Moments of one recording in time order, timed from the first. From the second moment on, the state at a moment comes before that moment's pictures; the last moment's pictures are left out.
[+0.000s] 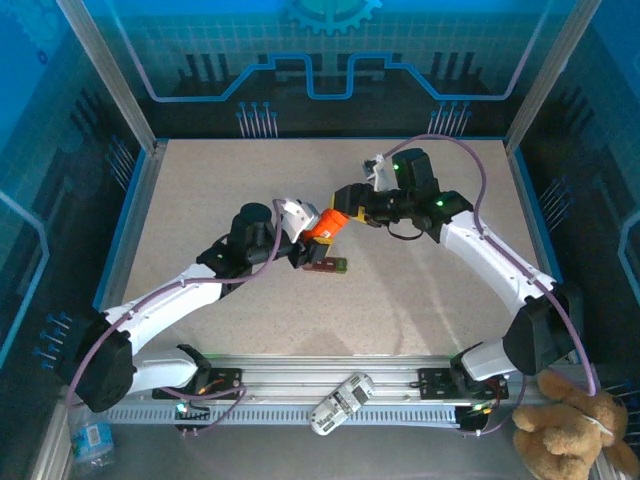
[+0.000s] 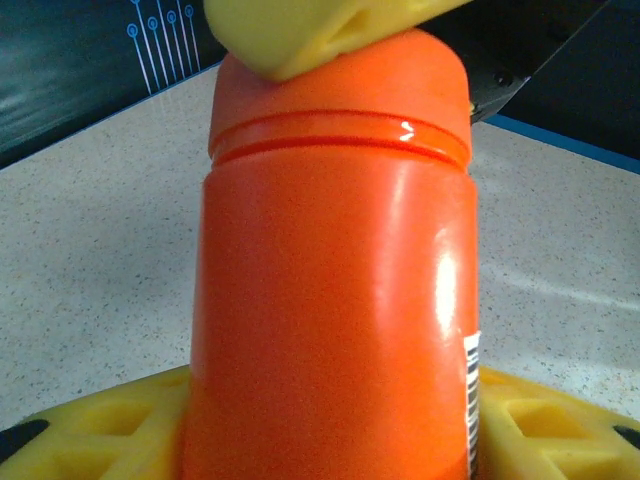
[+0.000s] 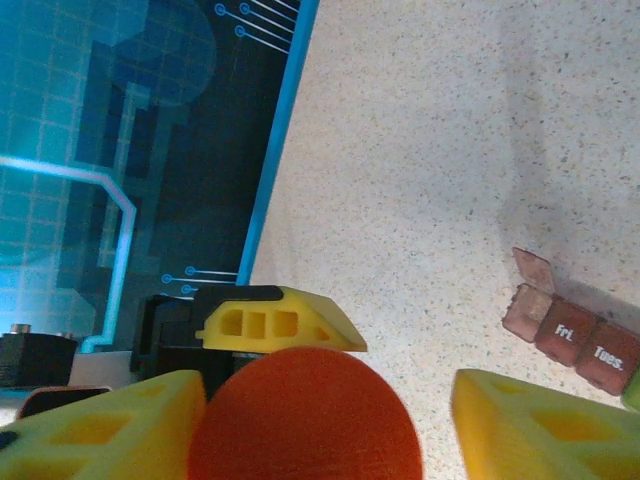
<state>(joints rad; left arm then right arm) -0.58 1.24 0.78 0.10 0.38 0.07 0.46 1.44 1.27 -0.44 -0.65 0.72</state>
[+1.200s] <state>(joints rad) -0.57 1.24 0.80 0.08 0.37 0.05 0.36 1.33 1.13 -0.26 -0.70 0.75</state>
